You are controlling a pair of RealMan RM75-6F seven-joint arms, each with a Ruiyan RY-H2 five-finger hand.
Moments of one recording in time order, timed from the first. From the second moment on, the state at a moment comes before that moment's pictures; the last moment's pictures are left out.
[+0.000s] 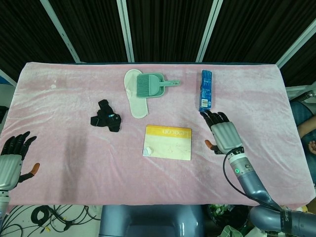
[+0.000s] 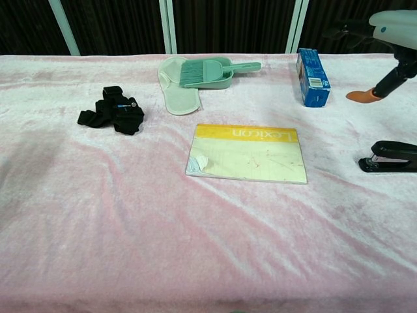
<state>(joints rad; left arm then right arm) -0.13 -1.13 -0.04 -1.64 1.47 1.43 0.07 0.63 -1.21 0.22 -1.83 -1.00 1.03 -0.43</state>
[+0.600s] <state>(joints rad) -0.13 -1.13 -0.03 -1.65 1.46 1.42 0.09 0.46 -1.26 0.09 -1.61 -1.15 1.06 -0.13</state>
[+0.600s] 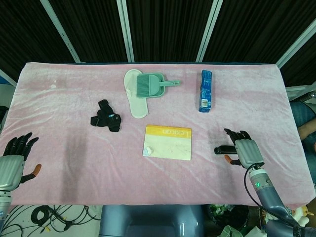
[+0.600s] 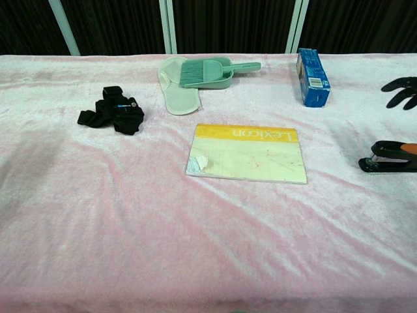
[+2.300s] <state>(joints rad) -0.13 -1.14 -0.04 -1.66 1.44 1.42 0.11 0.46 -1.39 0.12 -1.36 -1.32 1.05 0.12</state>
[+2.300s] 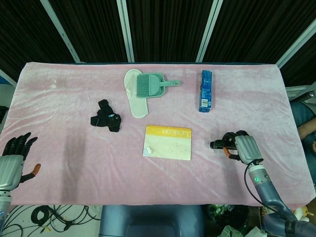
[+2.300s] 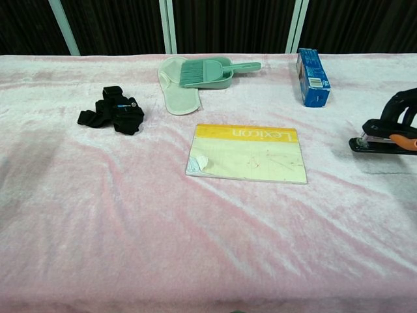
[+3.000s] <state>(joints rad) -0.13 -1.12 -0.04 -1.66 1.44 1.40 0.09 0.68 -1.53 0.28 -1.56 -0.96 0.94 -0.24</state>
